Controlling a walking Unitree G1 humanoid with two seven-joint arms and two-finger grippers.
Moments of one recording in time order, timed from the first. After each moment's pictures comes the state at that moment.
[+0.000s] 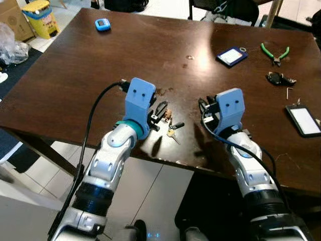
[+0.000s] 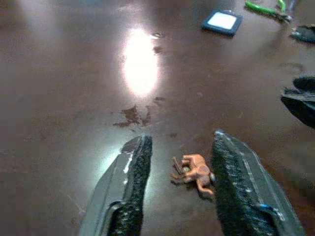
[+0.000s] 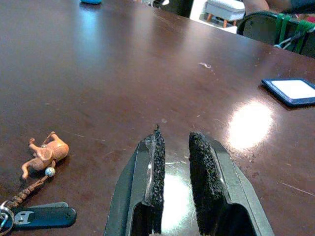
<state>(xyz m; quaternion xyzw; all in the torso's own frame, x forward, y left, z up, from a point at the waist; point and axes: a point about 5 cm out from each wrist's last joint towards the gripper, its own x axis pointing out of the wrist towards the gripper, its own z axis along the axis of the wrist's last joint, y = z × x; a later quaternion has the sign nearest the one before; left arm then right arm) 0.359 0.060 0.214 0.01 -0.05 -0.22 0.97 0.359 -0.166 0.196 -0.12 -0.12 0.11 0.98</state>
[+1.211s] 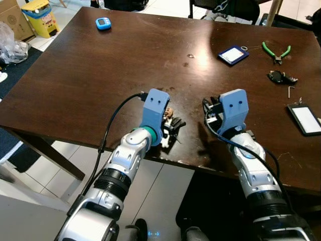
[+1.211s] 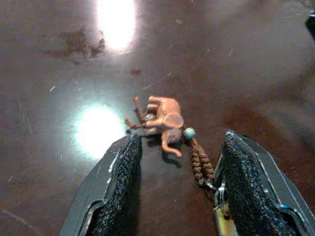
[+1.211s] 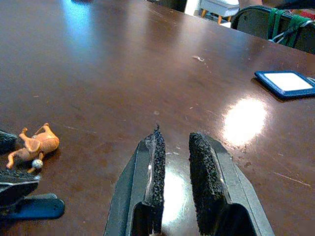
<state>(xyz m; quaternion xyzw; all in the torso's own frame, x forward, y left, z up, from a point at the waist) 0.371 0.032 0.172 -0.01 0.06 -0.26 0.96 0.357 -0.174 0.194 -0.13 -0.12 0.10 0.98</state>
